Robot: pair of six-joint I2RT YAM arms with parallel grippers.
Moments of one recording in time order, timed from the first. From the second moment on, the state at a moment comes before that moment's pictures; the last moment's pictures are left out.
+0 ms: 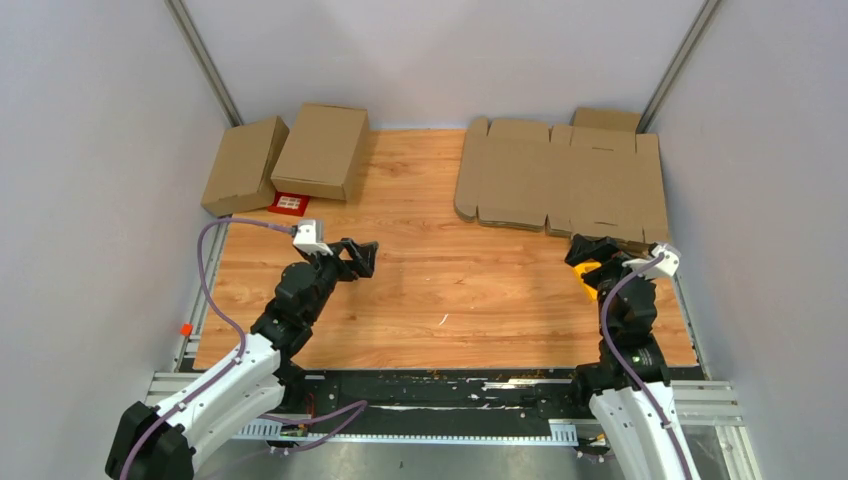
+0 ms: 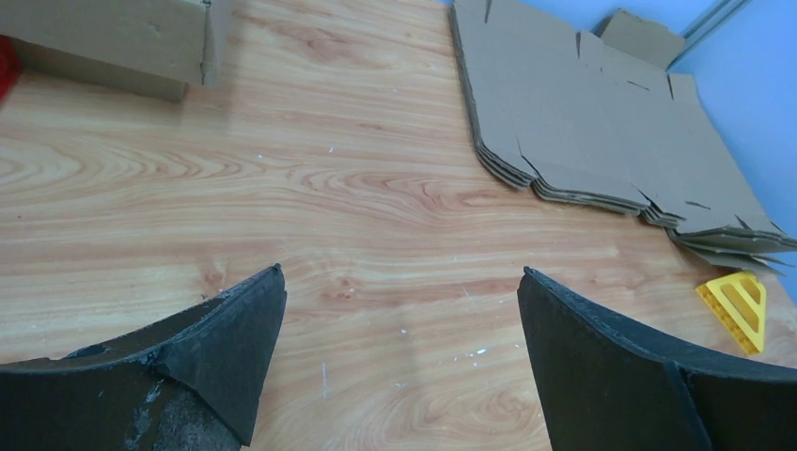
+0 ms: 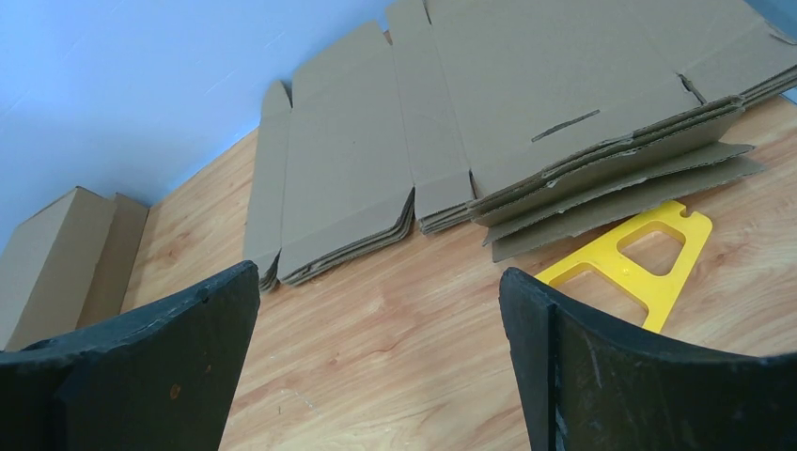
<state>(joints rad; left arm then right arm) -0.54 0.71 0.27 0.35 -0.23 -0.46 0.14 0.32 0.37 -0.17 0.34 0.57</state>
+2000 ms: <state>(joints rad) -0.54 0.79 0.24 0.41 -0.03 -0.41 -0.10 1.34 0.86 -0.35 0.28 1.04</state>
